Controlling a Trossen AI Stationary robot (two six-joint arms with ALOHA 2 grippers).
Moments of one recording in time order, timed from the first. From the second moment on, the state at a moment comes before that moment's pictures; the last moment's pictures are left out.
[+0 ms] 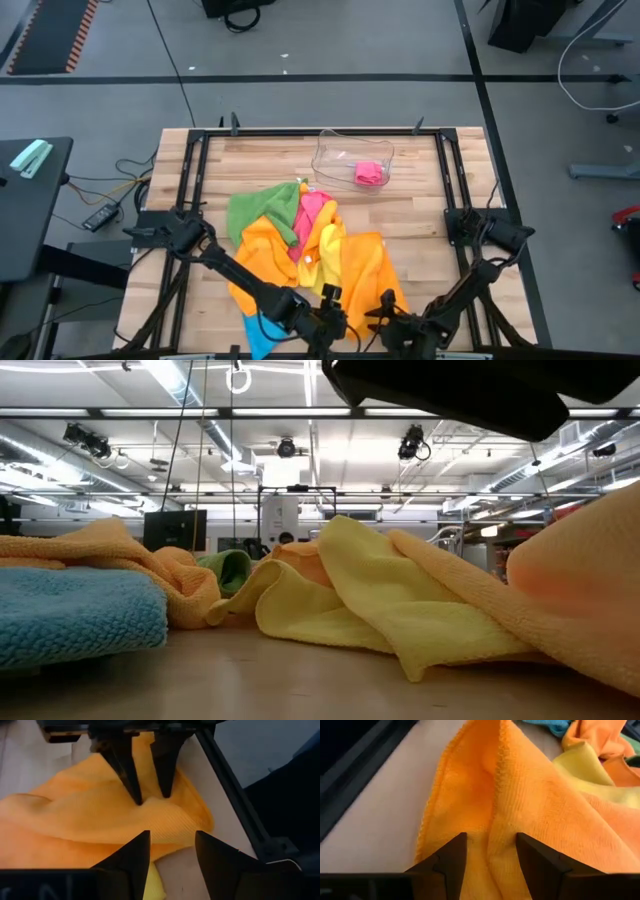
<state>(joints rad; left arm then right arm) -0.61 2.22 1.72 -0.30 -0.37 -0.15 1.00 2.07 1.07 -0.09 0.83 0.38</state>
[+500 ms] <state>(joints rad) -0.61 2.22 1.72 -0.31 -0.38 -0.15 1.01 2.04 1.06 -0.14 0.88 0.43</state>
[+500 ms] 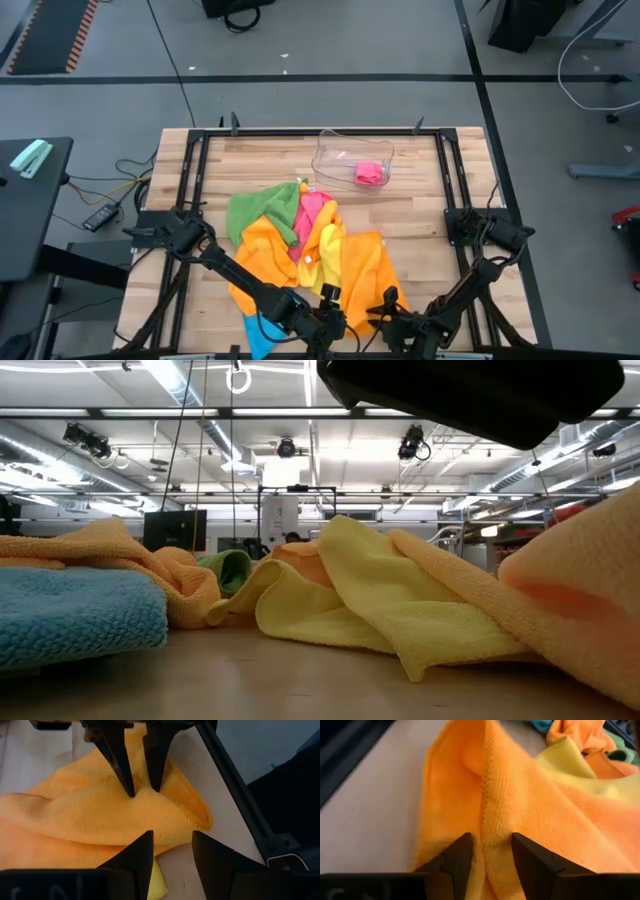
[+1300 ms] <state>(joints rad) -0.61 2.22 1.72 -0.31 -0.38 -0.15 1.02 2.01 1.06 -0.22 0.85 0.44</state>
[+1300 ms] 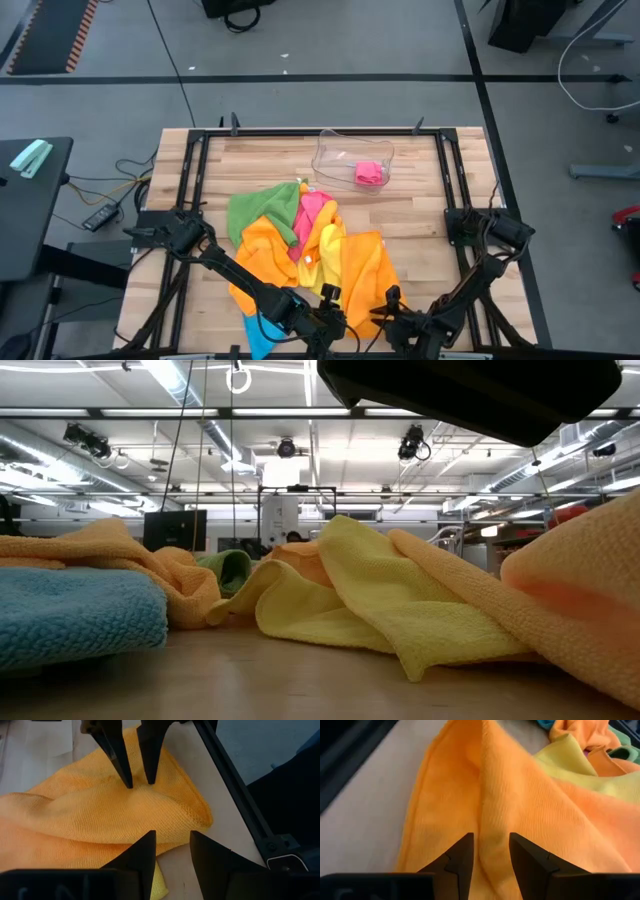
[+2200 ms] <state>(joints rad) -0.61 2.22 1.72 -0.31 -0.38 -0.15 1.01 2.01 1.06 -0.36 0.84 0.46</state>
